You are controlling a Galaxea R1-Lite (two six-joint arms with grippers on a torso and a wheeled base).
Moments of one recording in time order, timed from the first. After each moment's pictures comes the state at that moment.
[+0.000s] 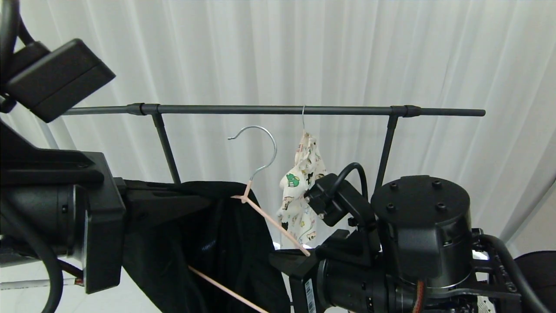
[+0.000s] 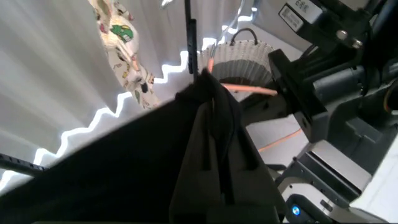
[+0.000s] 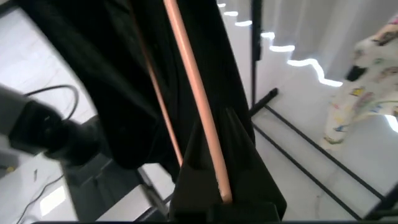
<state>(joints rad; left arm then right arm) -0.76 1.20 -1.12 0.36 -0.08 0.01 1.17 1.70 -0.91 -0.43 -0.06 0.38</state>
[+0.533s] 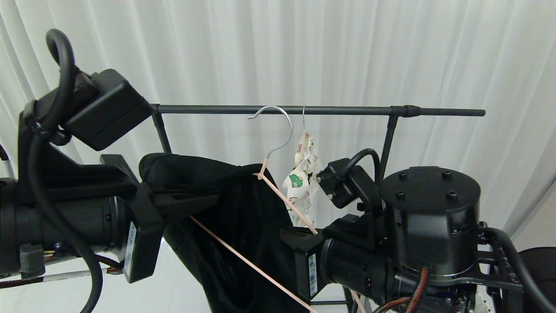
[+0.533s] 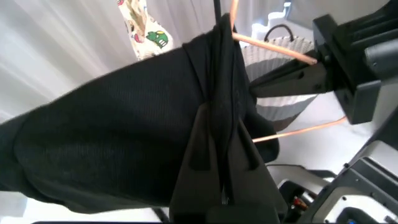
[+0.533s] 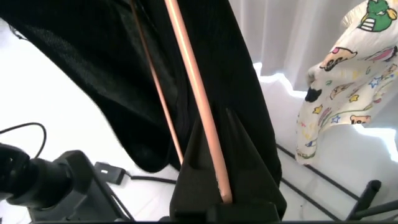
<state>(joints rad) -0.73 1.22 -1.03 0.24 -0.02 0.18 1.15 1.70 -0.91 -0.49 -0.19 0.37</state>
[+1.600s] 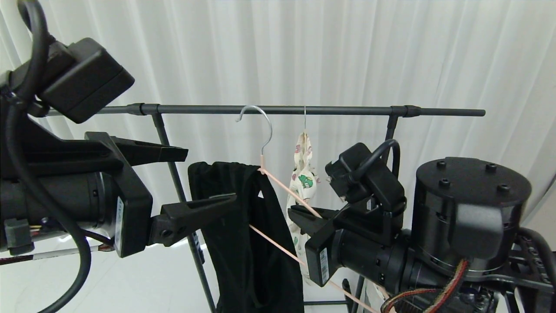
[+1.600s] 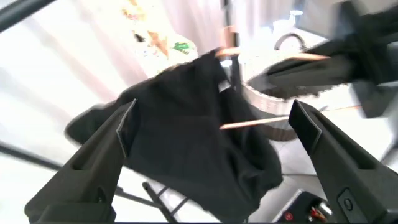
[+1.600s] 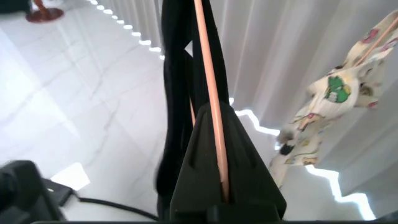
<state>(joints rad) -0.69 1.21 -1.07 0.23 -0.02 0.22 1.13 1.67 -0.86 -0.64 -0.22 0.09</state>
